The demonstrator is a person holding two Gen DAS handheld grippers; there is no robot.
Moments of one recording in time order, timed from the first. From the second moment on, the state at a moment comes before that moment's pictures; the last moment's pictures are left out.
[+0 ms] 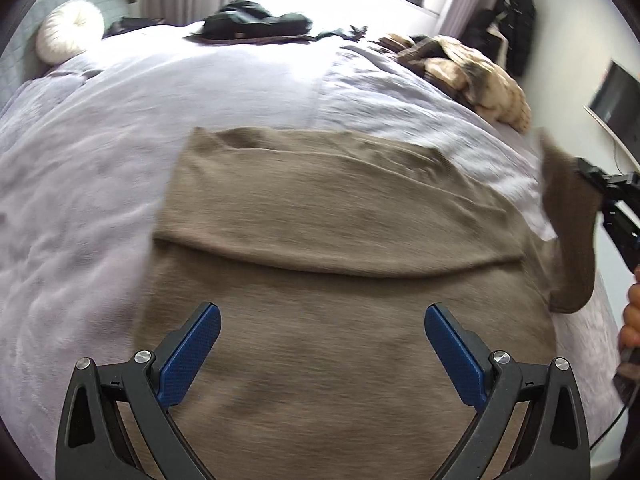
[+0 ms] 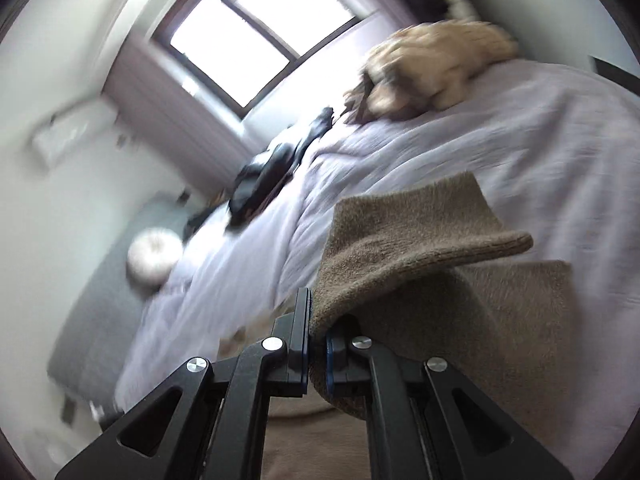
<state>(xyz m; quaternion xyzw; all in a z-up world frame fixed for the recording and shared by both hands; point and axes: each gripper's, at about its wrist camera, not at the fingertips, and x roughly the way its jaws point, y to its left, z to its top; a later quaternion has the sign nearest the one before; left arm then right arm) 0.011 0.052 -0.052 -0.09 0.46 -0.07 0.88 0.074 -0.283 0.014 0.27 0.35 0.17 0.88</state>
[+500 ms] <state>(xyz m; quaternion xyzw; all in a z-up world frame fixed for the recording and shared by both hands) 0.019 0.111 -0.064 -0.11 0.44 -0.06 0.89 0.118 -0.237 -0.082 0.32 0.47 0.13 0.81</state>
